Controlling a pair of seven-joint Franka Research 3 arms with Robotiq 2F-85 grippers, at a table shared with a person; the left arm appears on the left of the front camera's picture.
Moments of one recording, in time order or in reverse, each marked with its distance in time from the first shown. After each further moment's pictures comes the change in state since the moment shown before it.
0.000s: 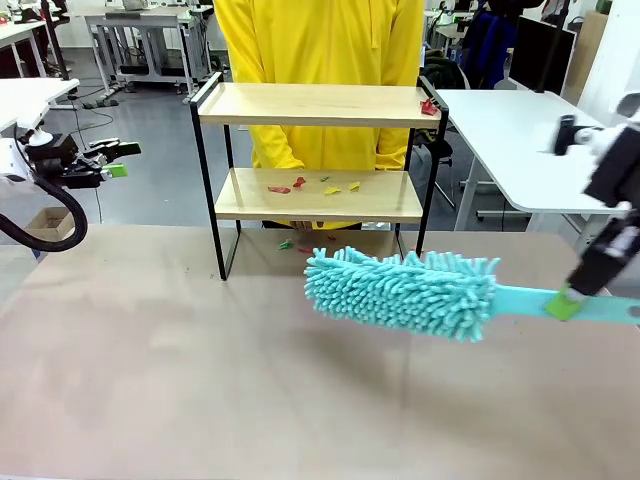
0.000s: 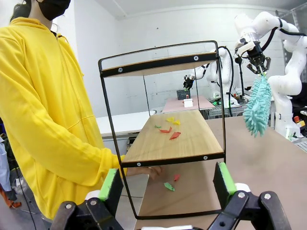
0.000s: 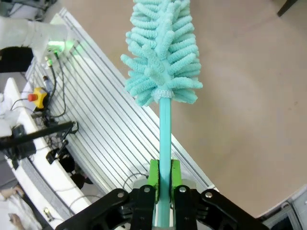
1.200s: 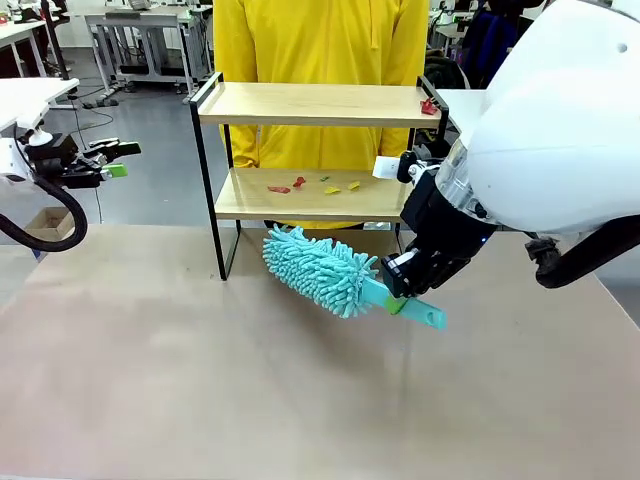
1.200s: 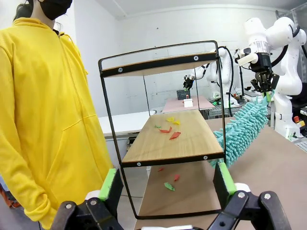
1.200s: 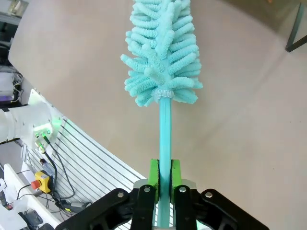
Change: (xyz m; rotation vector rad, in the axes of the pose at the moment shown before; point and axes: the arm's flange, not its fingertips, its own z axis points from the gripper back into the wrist) left arm 0.000 0.000 0.000 0.000 0.000 0.000; right arm 0.112 0.049 -0.098 -0.095 -0.149 -0.253
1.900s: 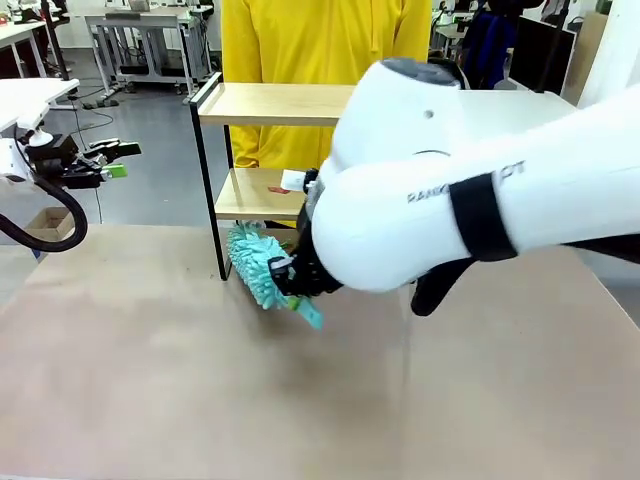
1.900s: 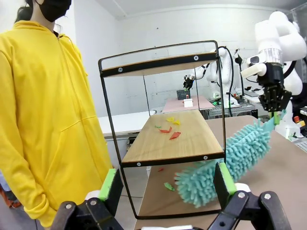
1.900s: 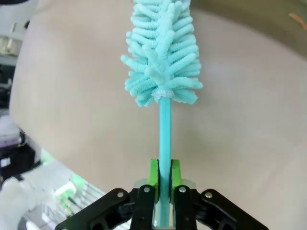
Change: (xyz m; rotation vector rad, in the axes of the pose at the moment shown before) left arm 0.000 0.000 0.000 0.000 0.000 0.000; right arm 0.079 0.090 -0.089 -0.022 -0.097 -0.178
